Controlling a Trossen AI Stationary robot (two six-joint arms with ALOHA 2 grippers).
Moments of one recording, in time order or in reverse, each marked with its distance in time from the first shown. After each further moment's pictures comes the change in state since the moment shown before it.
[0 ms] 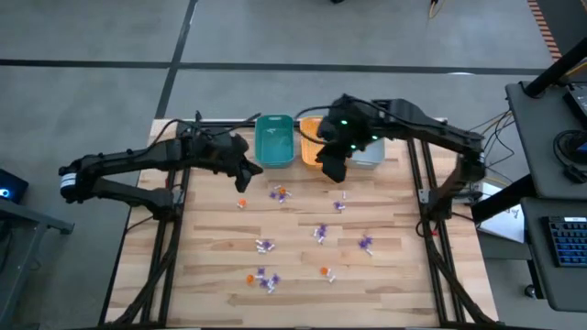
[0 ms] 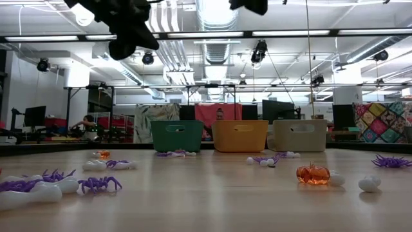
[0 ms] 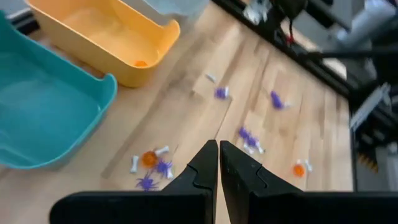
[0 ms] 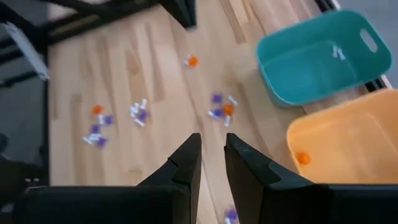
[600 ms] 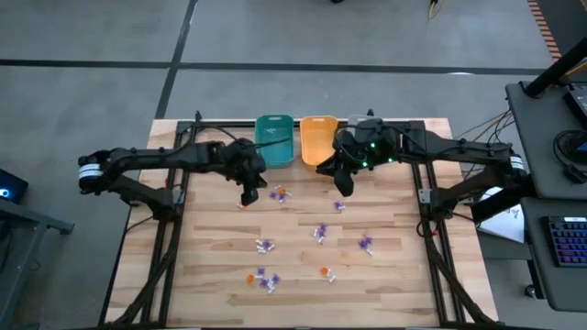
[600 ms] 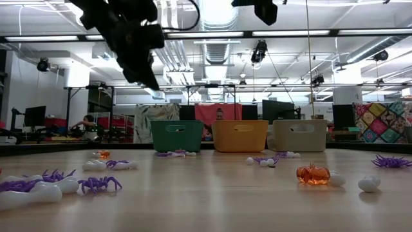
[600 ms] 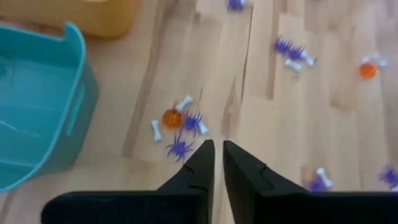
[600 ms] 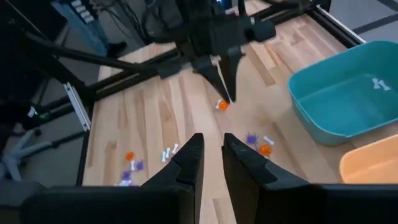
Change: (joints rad) left arm -0.003 0.225 -0.031 -0.033 0.037 0.384; right arm 0.058 -0.319 -0.636 0.649 0.003 0.162
